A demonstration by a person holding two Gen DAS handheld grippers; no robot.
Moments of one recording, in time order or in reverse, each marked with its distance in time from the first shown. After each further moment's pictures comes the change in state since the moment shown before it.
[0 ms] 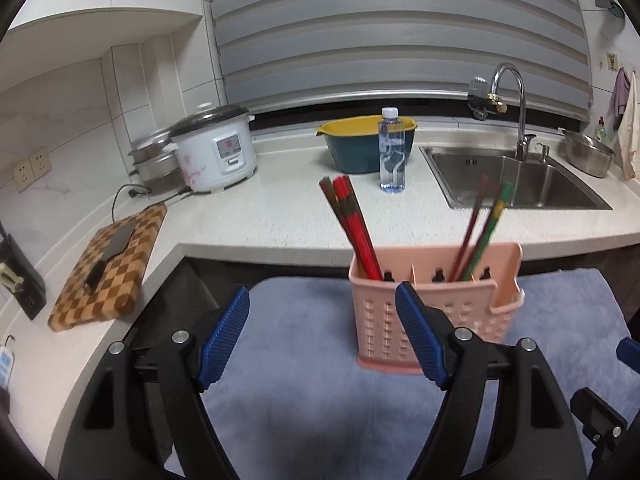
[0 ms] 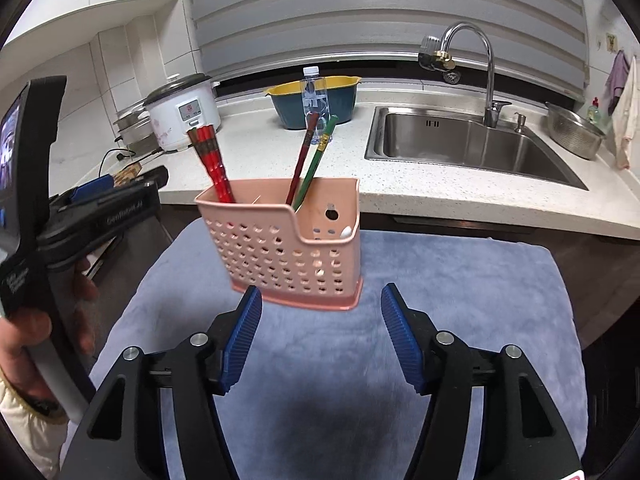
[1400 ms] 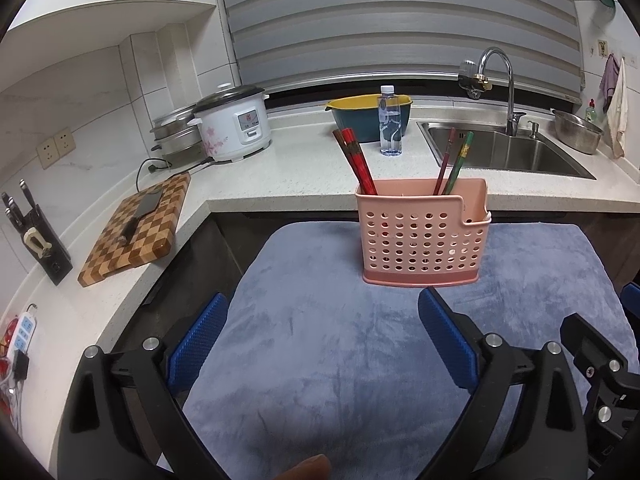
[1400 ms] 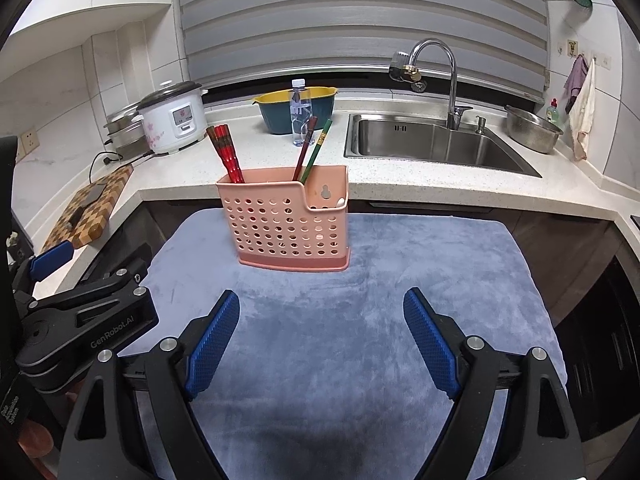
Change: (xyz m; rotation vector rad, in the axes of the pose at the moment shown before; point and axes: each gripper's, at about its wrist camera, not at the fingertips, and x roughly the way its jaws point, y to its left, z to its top) left arm -0.086 0.008 -0.056 0.007 0.061 0.027; right arm -0.070 0.030 -0.042 0.039 -0.030 -0.104
